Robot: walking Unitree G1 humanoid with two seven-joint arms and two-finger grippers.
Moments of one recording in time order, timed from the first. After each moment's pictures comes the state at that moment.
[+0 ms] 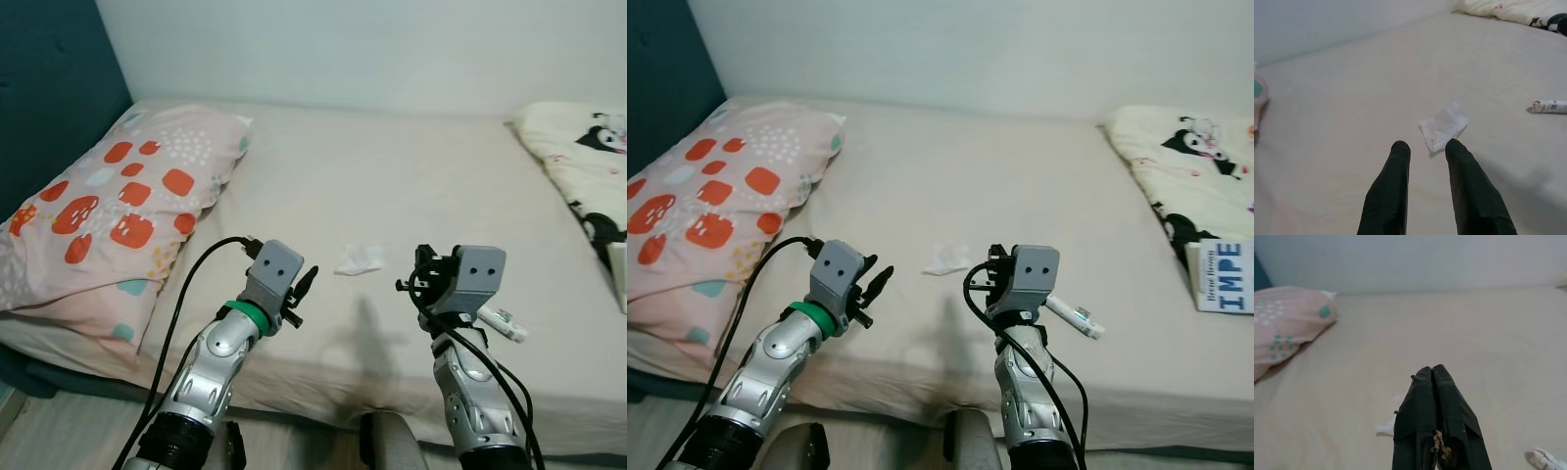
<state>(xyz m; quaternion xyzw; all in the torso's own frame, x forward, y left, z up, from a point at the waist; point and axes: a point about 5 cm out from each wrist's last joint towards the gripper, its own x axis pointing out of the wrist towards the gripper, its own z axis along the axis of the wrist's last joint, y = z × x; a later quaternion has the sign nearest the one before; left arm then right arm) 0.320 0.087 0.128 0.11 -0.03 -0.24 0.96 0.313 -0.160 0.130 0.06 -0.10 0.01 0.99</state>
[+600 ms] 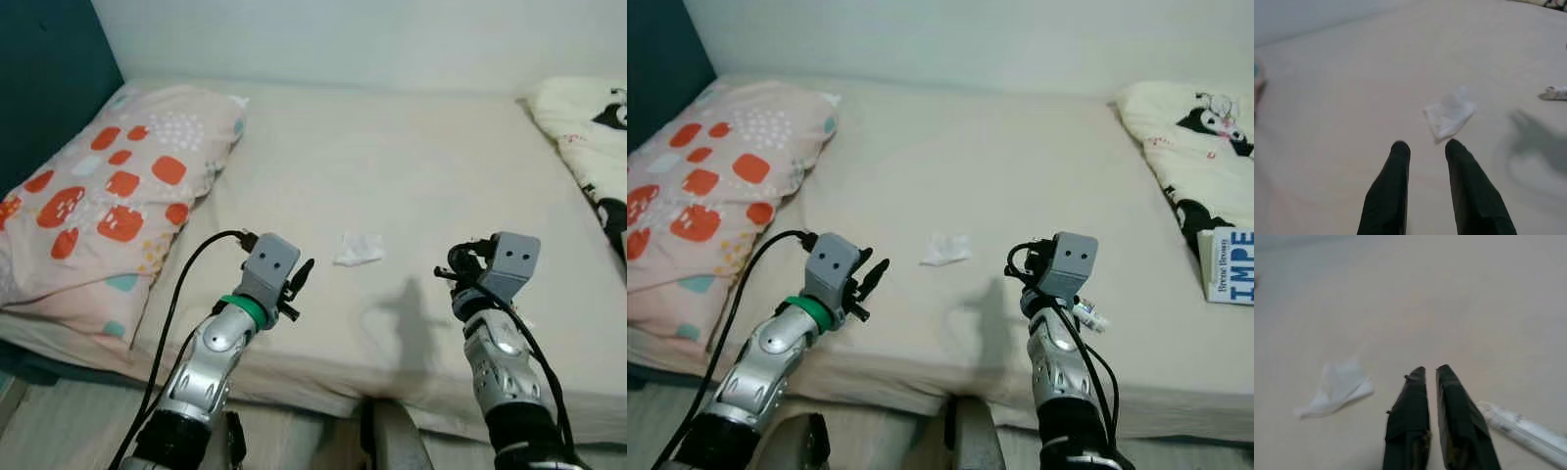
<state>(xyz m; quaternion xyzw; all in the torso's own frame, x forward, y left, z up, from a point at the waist) 0.319 0.105 0.140 0.12 -0.04 -0.21 0.97 0.351 -0.210 0.118 0.09 -0.01 -0.04 1.00</state>
